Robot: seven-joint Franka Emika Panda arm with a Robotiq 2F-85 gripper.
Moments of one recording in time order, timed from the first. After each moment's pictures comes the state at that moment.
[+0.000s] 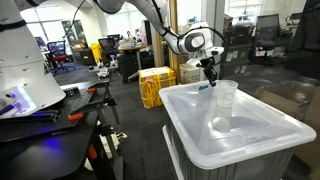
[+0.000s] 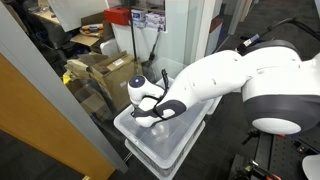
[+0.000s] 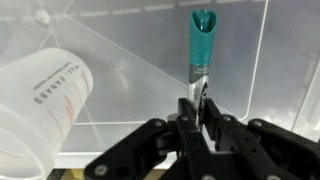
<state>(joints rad) 0.33 1.29 -0.25 -1.12 0.12 2.61 0.33</state>
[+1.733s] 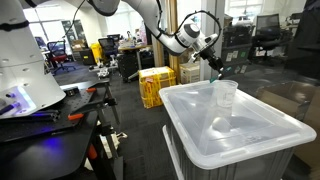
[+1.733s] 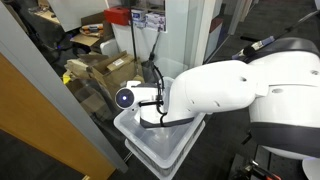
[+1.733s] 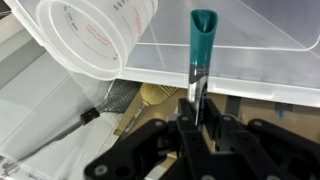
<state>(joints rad) 0.54 1.28 -0.53 -1.17 -0.32 2.61 0.88</state>
